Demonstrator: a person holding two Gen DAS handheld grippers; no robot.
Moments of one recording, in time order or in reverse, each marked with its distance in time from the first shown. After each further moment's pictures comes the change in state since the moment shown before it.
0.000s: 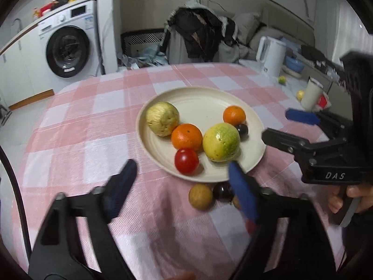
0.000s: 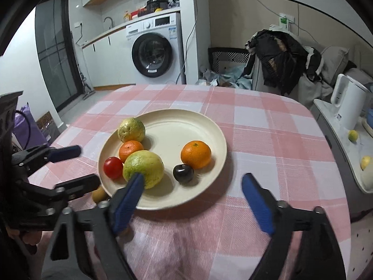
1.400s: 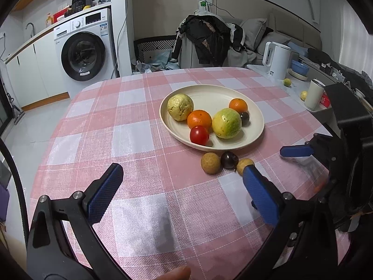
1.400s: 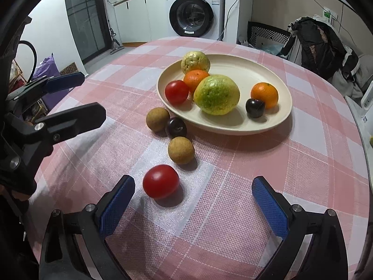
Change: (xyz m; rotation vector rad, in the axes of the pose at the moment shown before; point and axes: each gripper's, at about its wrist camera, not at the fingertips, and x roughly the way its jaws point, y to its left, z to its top) left arm -0.055 0.001 -0.035 0.004 -0.025 0.075; right arm -0.001 0.066 -0.060 -0.191 0.235 0.120
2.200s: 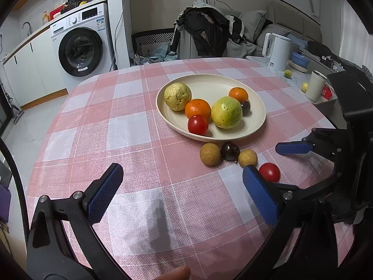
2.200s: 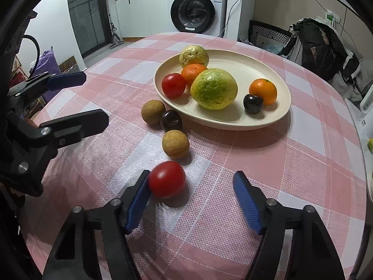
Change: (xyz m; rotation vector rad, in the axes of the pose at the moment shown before) left arm 0.013 -0.005 -0.006 0.020 0.046 0.003; right arm 0.003 -0.002 -0.002 -0.029 0.015 -0.018
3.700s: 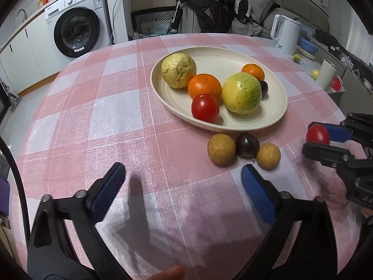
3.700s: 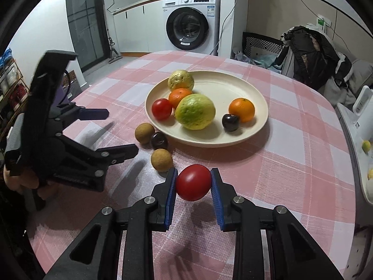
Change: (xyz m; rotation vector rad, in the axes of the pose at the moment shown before) left arm 0.064 0.002 0.004 -0.020 0.146 -0.004; right arm -0.030 -0.021 0.006 0.033 -0.093 -0.003
